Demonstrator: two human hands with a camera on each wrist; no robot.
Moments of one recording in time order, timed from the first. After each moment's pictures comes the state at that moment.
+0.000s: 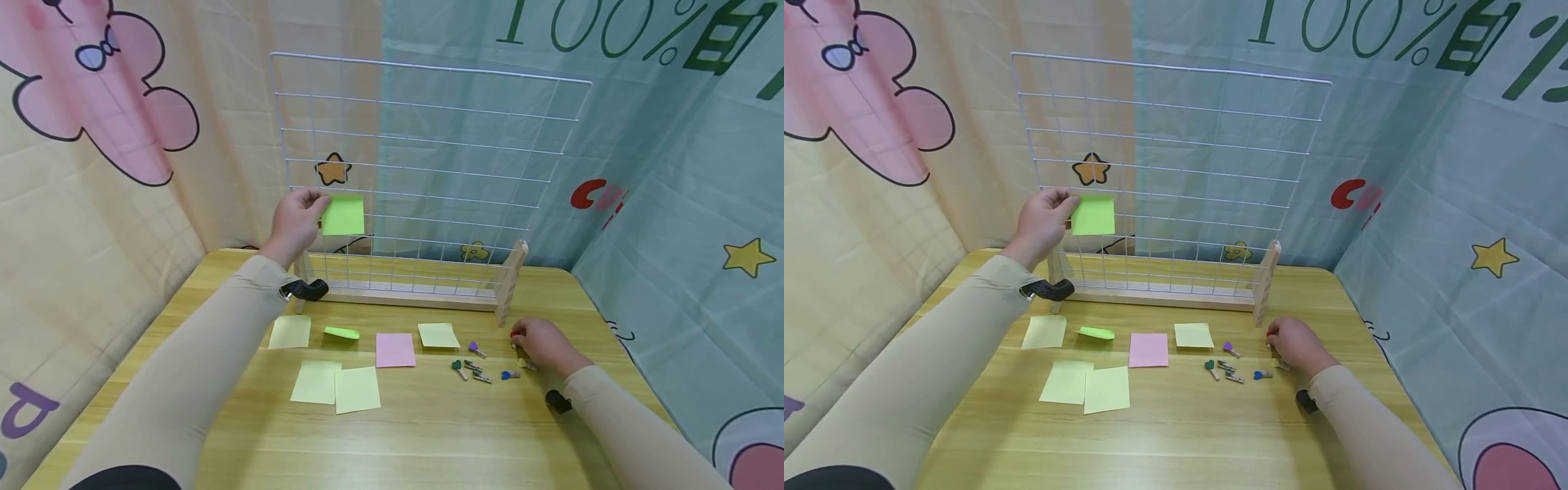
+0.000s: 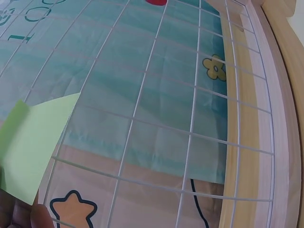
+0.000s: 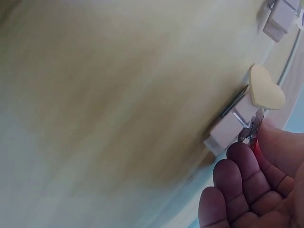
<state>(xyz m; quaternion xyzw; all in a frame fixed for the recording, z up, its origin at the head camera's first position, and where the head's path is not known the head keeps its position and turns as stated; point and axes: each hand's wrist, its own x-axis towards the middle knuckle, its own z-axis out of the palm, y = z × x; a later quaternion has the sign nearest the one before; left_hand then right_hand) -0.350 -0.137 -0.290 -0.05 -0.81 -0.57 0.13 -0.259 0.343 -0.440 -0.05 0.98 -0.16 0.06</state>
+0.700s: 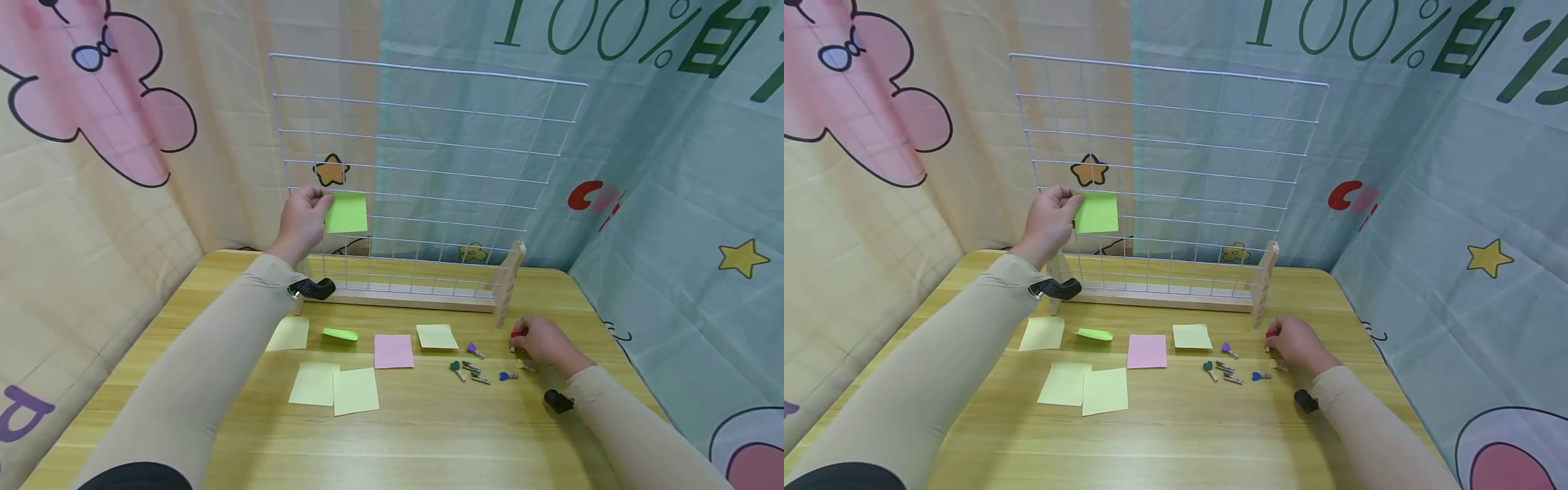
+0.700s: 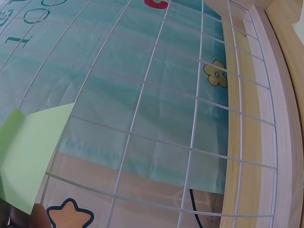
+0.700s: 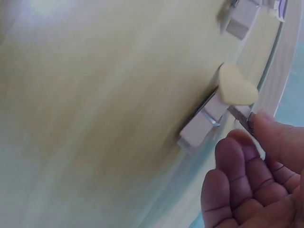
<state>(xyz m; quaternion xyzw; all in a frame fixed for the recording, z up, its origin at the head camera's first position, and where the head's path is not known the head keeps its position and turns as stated) -0.356 -0.123 -0.290 -0.06 -0.79 -0.59 0.14 -0.251 0.343 -0.431 0.00 0.97 -0.24 0.08</state>
